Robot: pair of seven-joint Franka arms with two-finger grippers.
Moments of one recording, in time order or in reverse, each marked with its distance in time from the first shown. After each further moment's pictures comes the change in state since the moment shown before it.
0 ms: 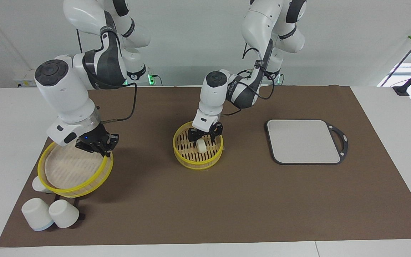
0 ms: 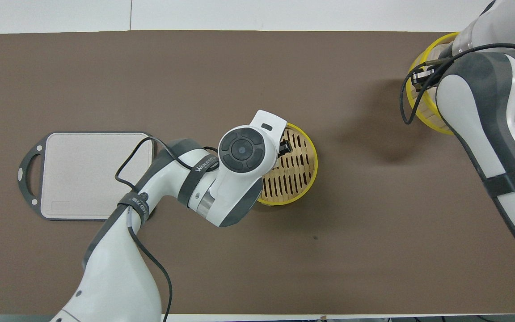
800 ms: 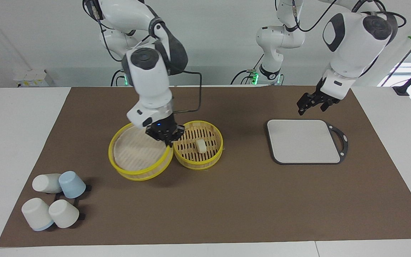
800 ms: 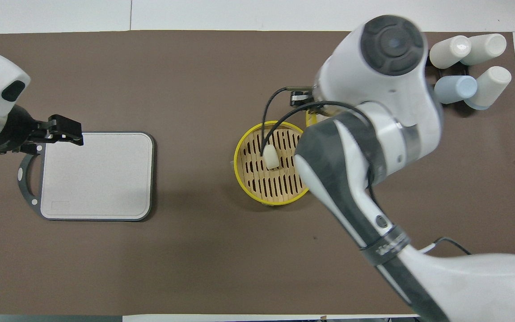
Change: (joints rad) left arm 0.595 -0.379 0.021 0.039 0.010 -0.607 0.801; right arm 0.404 0.005 0.010 -0.033 -0.028 0.094 0.651
